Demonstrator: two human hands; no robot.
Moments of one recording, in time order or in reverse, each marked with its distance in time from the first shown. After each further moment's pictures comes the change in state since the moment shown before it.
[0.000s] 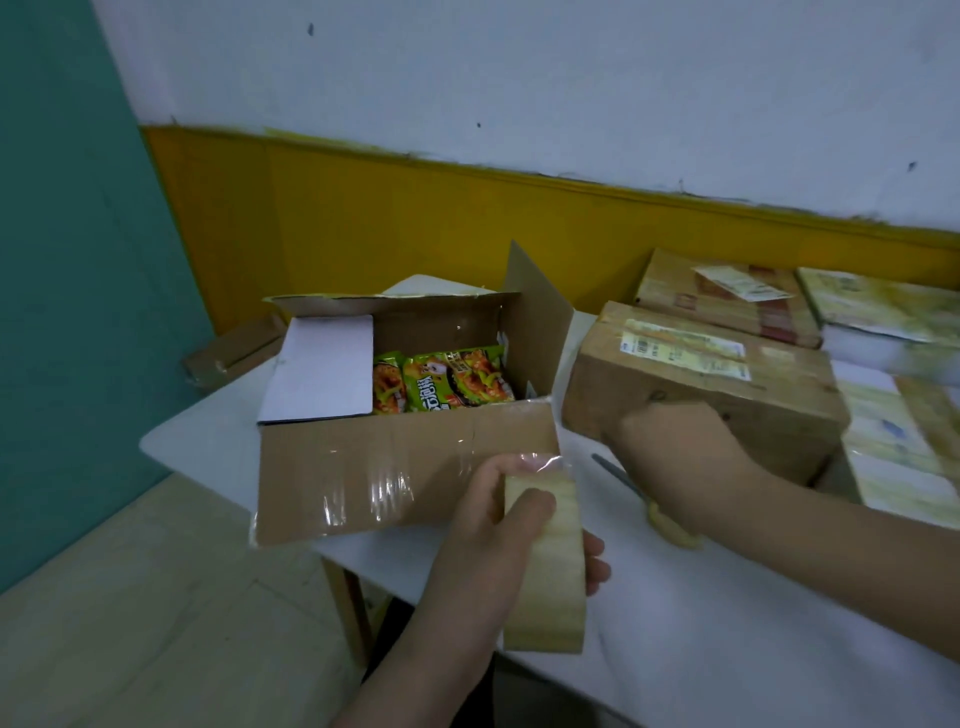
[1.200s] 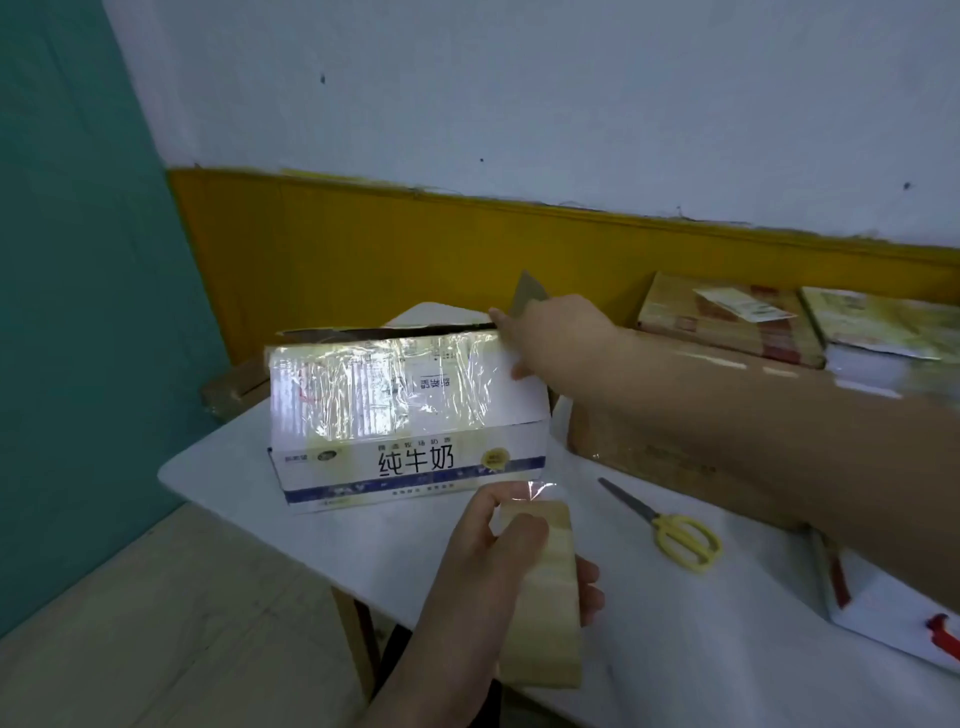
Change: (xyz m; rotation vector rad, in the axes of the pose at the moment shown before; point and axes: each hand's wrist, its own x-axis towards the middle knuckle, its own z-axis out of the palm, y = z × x) left_hand -0.001 0.003 -0.003 -0.038 -0.007 -0.043; right_hand 0.121 -0.009 -0.077 -0.066 0.117 -0.009
